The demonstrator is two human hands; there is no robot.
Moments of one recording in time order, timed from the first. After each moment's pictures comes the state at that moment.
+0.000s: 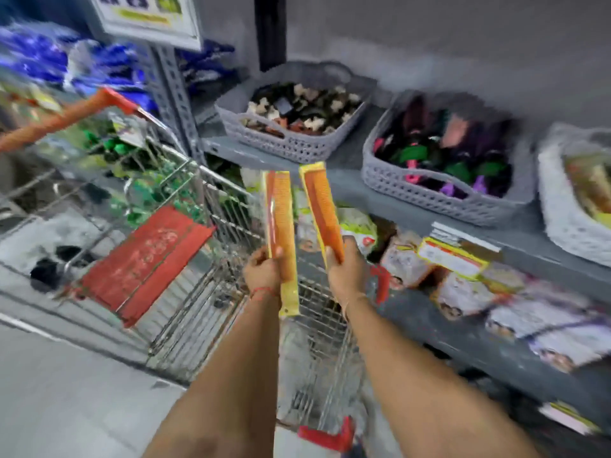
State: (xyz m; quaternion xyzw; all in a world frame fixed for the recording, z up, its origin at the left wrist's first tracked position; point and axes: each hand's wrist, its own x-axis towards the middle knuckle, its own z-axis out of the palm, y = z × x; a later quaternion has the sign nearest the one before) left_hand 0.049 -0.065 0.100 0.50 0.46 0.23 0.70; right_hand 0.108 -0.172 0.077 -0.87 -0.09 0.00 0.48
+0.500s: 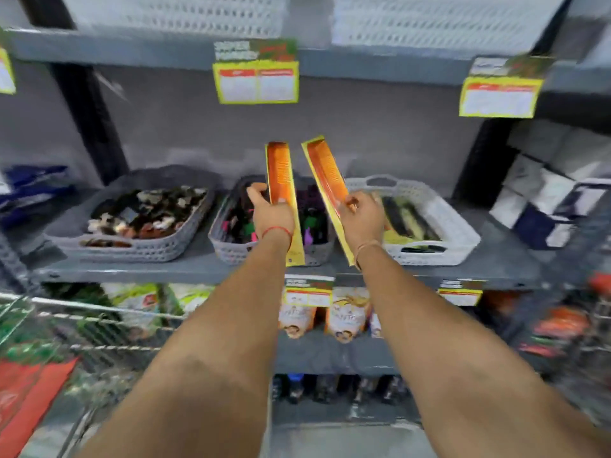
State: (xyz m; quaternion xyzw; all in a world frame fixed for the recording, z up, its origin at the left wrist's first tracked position) left_hand 0.192 -0.242 0.290 0.73 0.17 0.22 0.63; right_hand 0.183 -0.371 0.285 -0.85 0.05 -0.27 0.45
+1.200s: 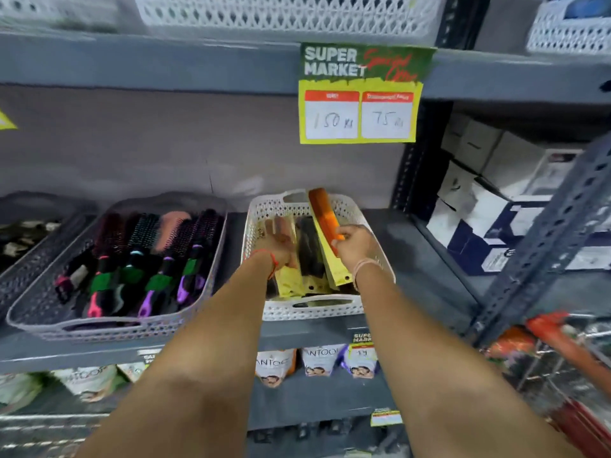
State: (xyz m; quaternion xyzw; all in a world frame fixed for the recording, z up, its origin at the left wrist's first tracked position) left_hand 0.329 -0.444 0.248 0.95 -0.01 -0.13 0.28; right_hand 0.304 -0.594 0.250 -0.87 0.16 -0.11 0.45
